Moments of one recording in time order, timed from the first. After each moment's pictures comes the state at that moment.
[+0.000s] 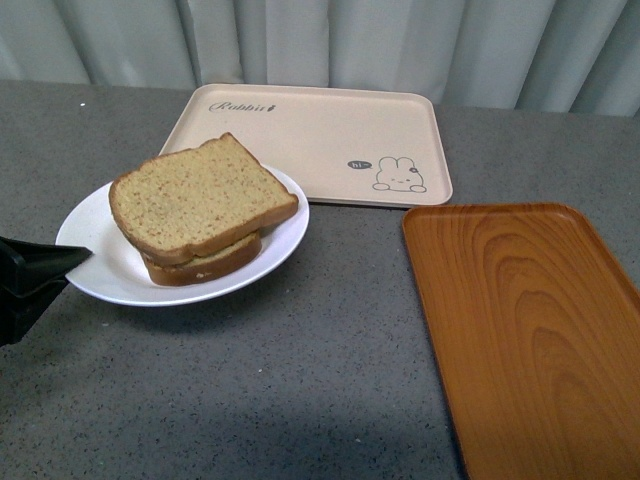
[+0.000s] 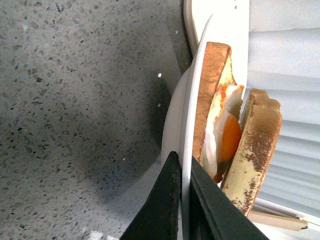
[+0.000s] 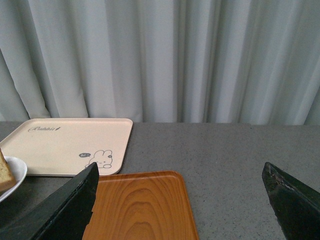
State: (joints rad) left arm 0.12 2.16 0.42 1.26 0.49 -1.12; right arm 0.00 0.00 0.01 0.00 0.00 0.00
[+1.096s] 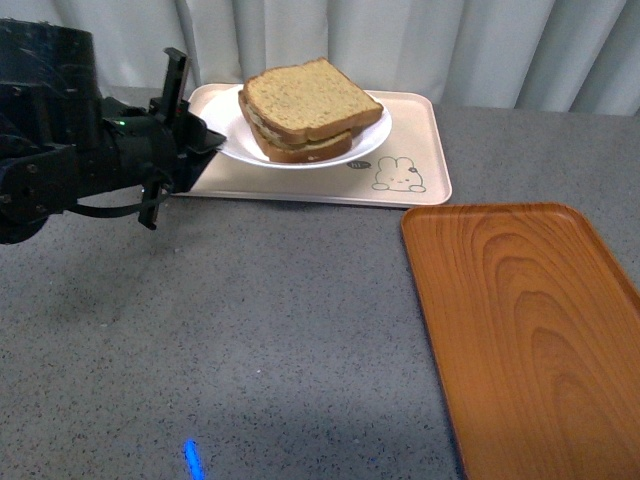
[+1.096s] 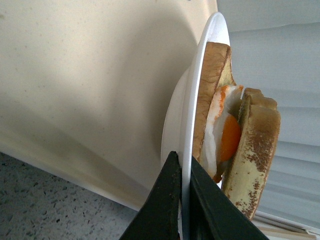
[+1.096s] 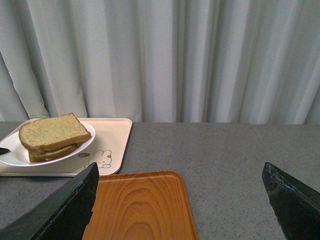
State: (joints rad) left arm -0.16 2.41 1.17 0.85 0.27 -1.20; right arm 0.00 0.00 0.01 0.00 0.00 0.00
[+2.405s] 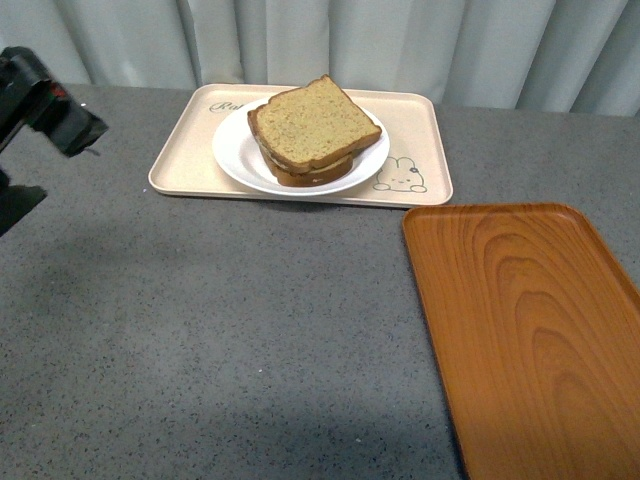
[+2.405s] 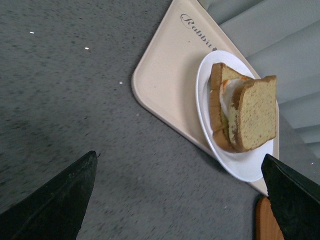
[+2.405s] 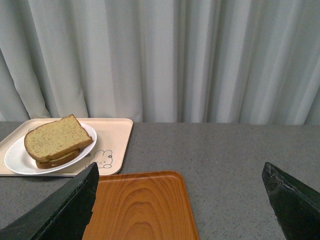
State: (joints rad) left arm -0.03 1.80 0.54 0.81 0.11 -0.66; right arm 0.00 0.00 0.01 0.00 0.00 0.00
